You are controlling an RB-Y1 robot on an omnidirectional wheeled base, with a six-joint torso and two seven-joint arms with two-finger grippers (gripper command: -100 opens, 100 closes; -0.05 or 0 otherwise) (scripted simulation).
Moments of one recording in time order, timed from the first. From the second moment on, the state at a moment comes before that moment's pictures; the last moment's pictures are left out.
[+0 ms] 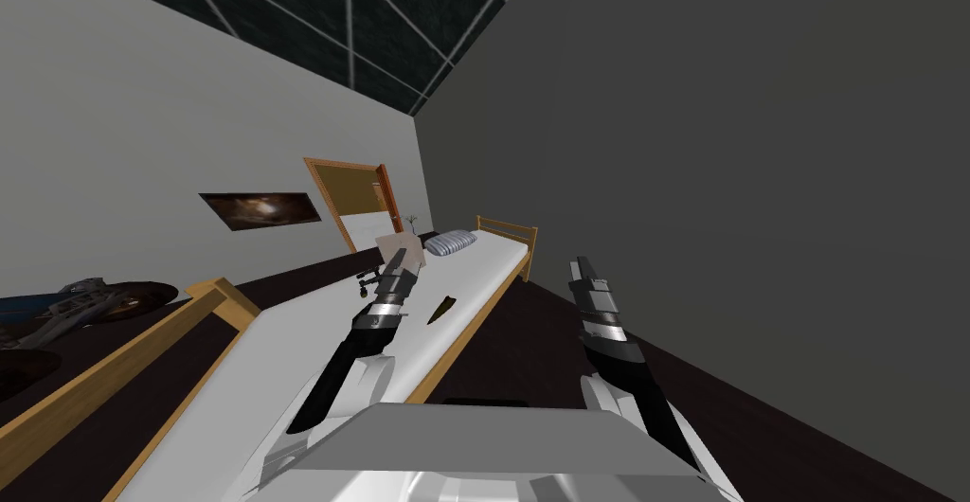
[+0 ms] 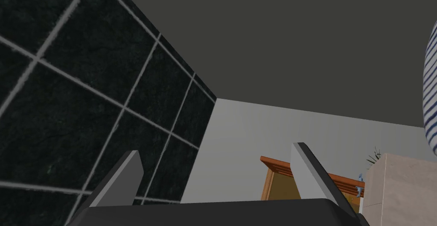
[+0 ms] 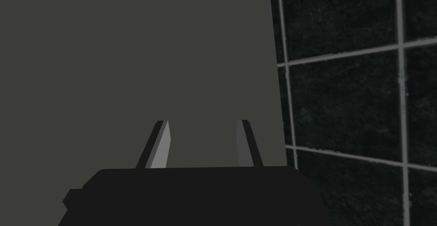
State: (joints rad) left arm 0.44 0.13 0.01 -2.28 0.05 -0.21 0.10; right arm 0.54 -0.01 0.01 -2.30 0.07 -0.46 0.11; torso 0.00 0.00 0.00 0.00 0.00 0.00
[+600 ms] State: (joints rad) left arm 0.42 0.16 0.03 -2.23 0.08 -0.07 0.18; right arm 0.54 -0.01 0.01 -2.30 0.07 -0.46 0.11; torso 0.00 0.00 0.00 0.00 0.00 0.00
